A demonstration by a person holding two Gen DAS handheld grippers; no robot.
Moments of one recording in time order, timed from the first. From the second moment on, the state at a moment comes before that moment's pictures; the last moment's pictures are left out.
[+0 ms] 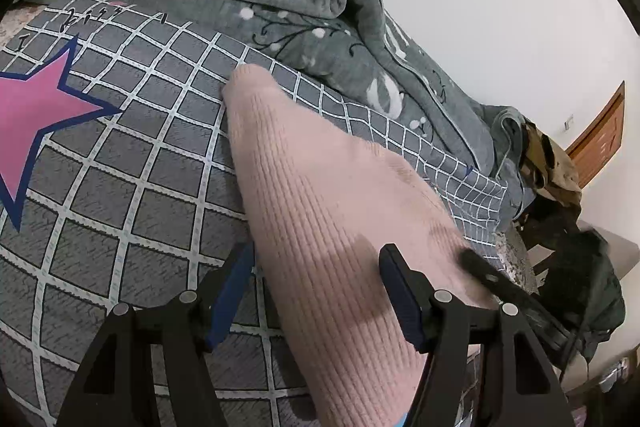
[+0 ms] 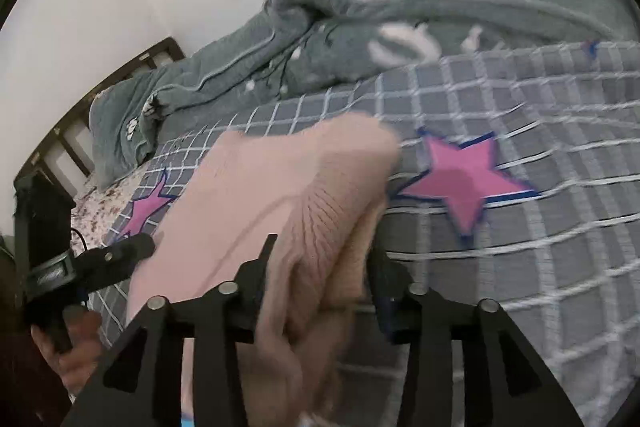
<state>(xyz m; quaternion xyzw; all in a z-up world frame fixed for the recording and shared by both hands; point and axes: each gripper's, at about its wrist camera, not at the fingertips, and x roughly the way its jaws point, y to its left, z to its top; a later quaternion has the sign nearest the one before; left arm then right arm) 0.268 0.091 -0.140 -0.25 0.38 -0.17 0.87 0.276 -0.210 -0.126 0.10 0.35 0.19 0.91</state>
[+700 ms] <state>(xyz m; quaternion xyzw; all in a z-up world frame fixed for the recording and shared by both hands) 0.239 0.077 -0.142 -0.23 0.39 -0.21 0.87 0.270 -0.242 -0.168 0.26 0.38 0.22 0.86</state>
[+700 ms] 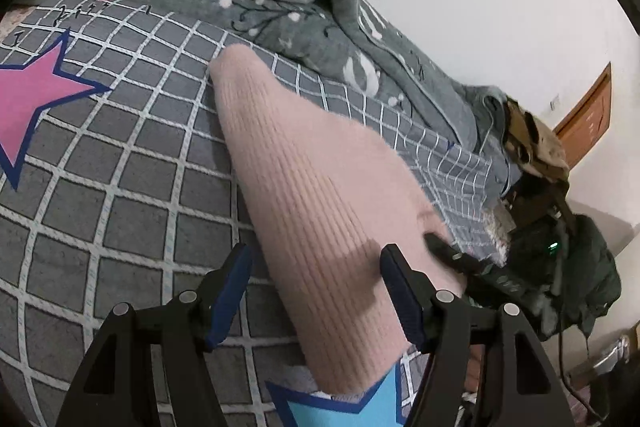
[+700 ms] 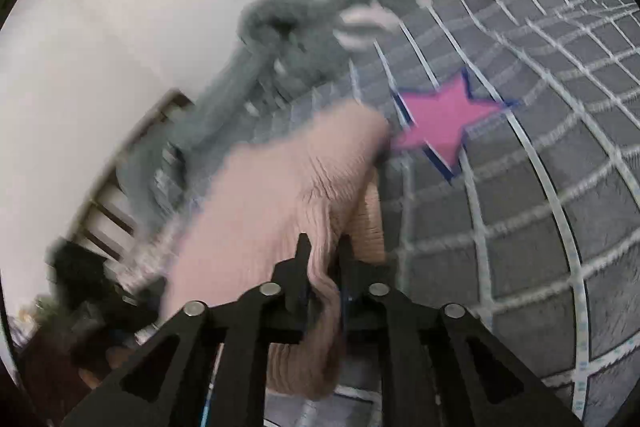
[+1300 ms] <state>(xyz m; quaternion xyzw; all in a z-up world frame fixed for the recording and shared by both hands) 0.172 0.035 -0.155 -0.06 0.37 -0.17 0.91 0.184 -0.229 -0.161 0.08 0.37 0.22 0.90</state>
